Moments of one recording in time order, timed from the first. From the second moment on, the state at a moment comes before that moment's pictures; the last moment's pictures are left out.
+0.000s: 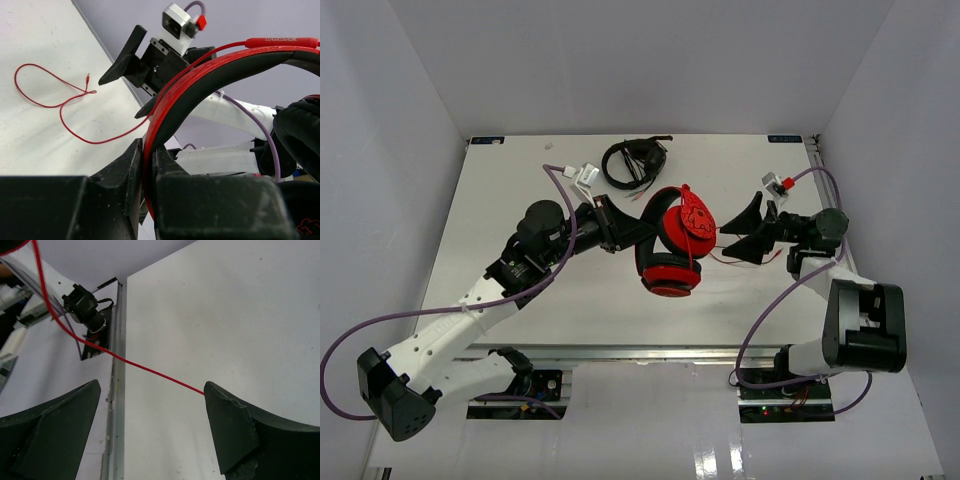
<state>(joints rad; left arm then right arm) -0.73 1.02 0.95 0.07 0.34 -0.86 -0.07 1.35 0.55 1.26 -1.56 0.78</state>
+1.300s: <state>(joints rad) -0.67 1.02 0.98 -0.02 0.30 -0.84 0.12 1.25 0.80 -0.50 -0.90 -1.52</state>
